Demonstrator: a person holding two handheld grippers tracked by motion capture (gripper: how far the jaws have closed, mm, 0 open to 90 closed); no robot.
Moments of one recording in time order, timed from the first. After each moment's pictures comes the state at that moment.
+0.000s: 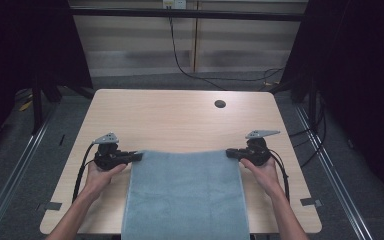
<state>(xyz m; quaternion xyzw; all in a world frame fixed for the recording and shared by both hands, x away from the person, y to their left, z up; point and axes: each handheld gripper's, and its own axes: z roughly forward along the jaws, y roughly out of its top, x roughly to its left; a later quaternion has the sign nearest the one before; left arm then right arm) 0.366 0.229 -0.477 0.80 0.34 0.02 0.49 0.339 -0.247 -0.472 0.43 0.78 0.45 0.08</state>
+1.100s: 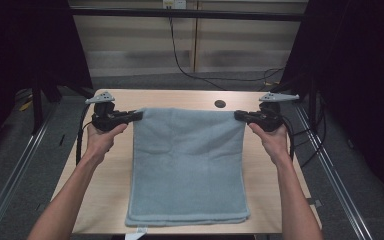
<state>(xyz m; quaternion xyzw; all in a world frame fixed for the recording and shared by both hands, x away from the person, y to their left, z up) 0.420 0.216 -0.384 0.76 0.33 0.09 0.55 0.379 -0.260 -0.373 0.41 0.75 0.49 0.17</state>
